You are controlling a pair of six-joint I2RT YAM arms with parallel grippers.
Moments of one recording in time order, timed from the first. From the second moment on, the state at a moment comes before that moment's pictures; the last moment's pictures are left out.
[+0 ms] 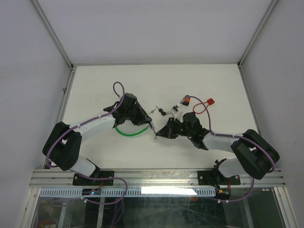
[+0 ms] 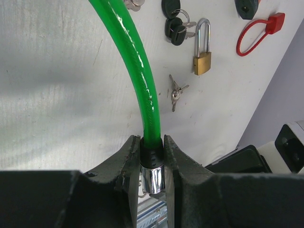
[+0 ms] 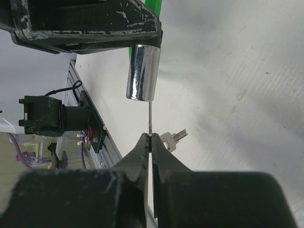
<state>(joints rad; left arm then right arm) -0.61 1.50 0.88 -0.19 0.19 -1.13 0.70 1.38 0.40 0.55 -0.46 0.82</state>
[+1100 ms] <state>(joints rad) -0.61 1.49 0.87 -0.17 0.19 -1.13 0.70 1.35 0.40 0.55 -0.44 0.84</state>
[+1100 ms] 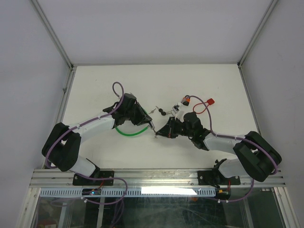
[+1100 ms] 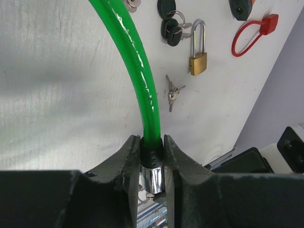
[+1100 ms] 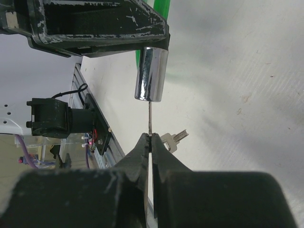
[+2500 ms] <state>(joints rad) -0.61 1.44 0.84 -0.13 0.21 -1.18 0.69 1.33 0.37 0.63 -0.43 0.87</state>
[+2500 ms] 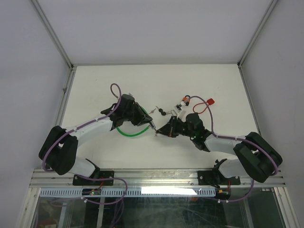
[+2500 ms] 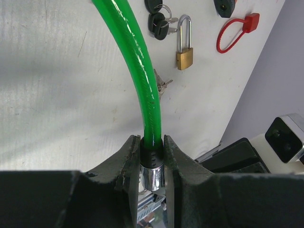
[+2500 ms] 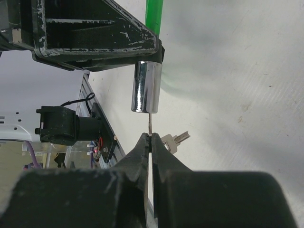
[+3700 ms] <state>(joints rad) -0.68 1.35 0.71 0.03 0.10 -1.24 0.64 1.37 0.41 0.64 -0.49 0.87</state>
